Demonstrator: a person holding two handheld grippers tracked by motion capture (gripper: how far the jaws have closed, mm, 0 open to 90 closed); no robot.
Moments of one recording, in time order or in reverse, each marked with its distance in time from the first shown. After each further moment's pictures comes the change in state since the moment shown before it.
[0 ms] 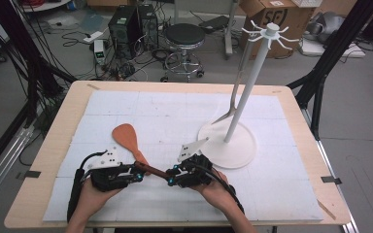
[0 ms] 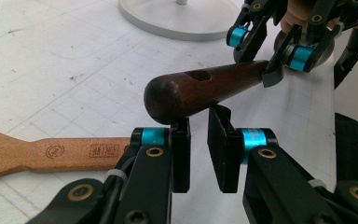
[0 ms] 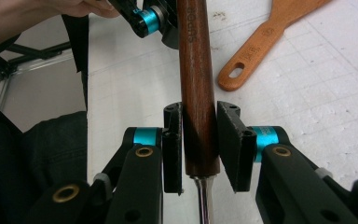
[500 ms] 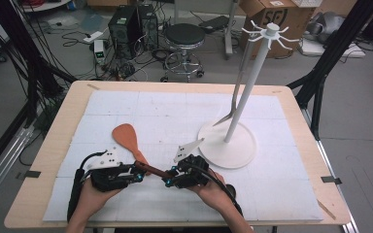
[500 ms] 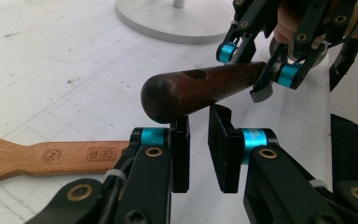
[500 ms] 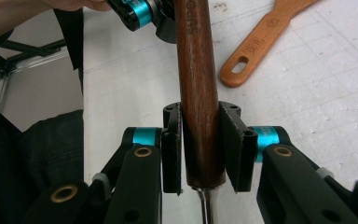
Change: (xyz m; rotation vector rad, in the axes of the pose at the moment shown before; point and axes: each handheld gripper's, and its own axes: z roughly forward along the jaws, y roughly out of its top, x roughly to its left) left arm -0.001 0.001 -0.001 -0.007 -0.010 0.005; right arm 0.000 0.001 0.010 0.032 0.004 0.023
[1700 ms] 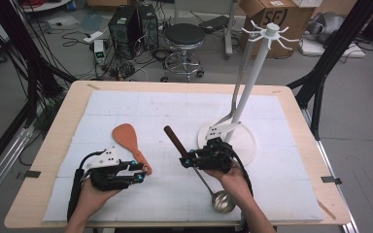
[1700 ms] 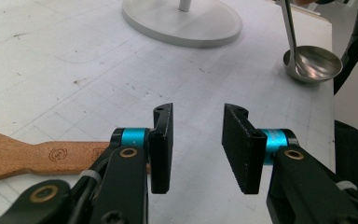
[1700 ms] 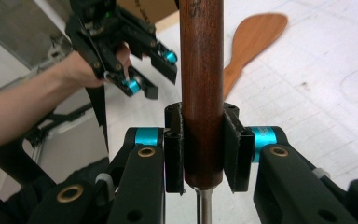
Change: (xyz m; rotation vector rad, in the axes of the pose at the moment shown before) left arm 0.002 0.000 -0.001 -0.012 0.014 -0.018; right arm -0.027 -0.005 -0.070 -0.228 0.037 0.177
